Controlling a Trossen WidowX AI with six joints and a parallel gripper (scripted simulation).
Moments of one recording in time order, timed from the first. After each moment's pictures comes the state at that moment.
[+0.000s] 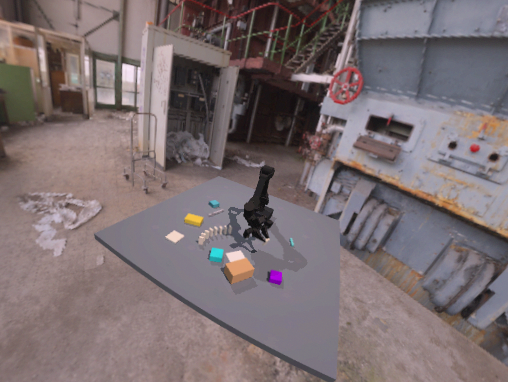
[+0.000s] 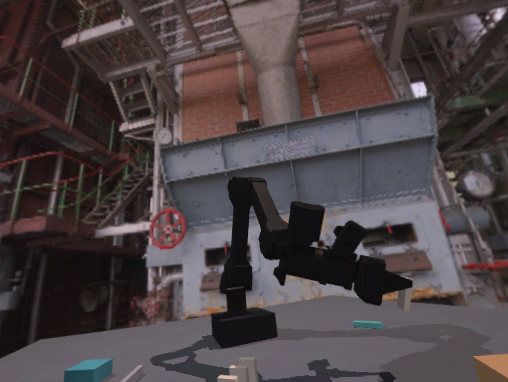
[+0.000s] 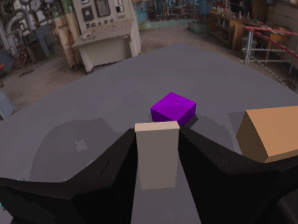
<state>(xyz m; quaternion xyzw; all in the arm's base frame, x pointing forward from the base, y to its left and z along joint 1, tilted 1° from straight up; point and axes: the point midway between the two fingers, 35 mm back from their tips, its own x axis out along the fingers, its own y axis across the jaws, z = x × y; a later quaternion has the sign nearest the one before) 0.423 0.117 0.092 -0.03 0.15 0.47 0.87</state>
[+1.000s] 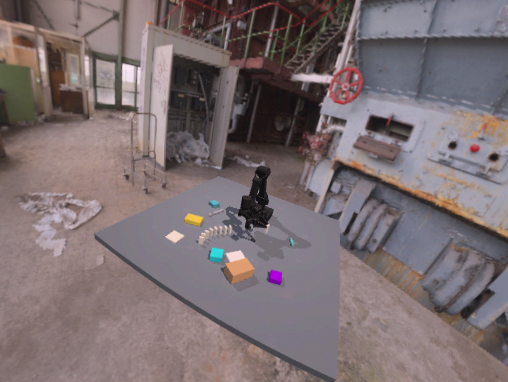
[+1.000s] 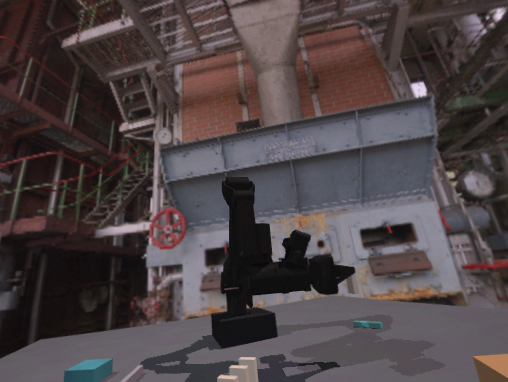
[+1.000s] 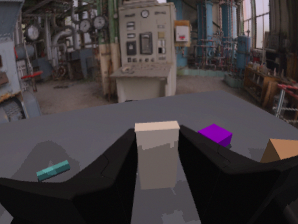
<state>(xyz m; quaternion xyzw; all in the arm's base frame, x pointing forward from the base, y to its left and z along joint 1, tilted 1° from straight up) 0.332 0.087 0.105 -0.01 0.00 0.57 0.82</state>
